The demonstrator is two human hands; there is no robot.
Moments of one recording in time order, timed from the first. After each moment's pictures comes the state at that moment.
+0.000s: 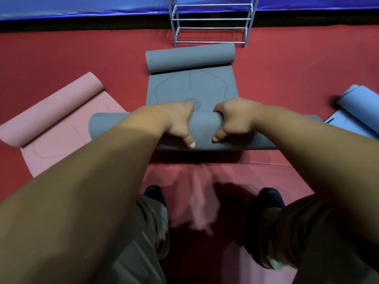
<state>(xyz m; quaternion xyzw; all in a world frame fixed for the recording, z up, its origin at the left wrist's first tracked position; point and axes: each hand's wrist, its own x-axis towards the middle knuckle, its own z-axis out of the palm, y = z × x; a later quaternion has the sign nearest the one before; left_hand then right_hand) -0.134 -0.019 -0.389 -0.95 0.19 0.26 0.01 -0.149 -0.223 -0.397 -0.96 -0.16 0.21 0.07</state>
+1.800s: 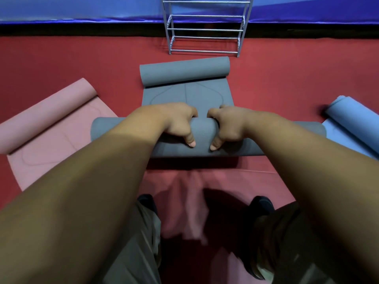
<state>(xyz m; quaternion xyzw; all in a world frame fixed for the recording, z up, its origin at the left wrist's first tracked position) -0.109 -0.043 -0.379 -0.94 0.20 0.27 -0.03 -0.139 -0.229 -0.386 -0.96 -0.13 0.25 0.07</state>
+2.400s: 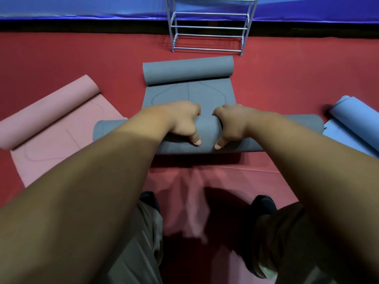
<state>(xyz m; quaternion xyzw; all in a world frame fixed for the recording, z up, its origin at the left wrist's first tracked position) -0.113 -0.041 -0.386 -0.95 0.20 0.24 -0.04 -0.143 -0.222 -0.385 -0.96 -0.13 0.25 0.02</state>
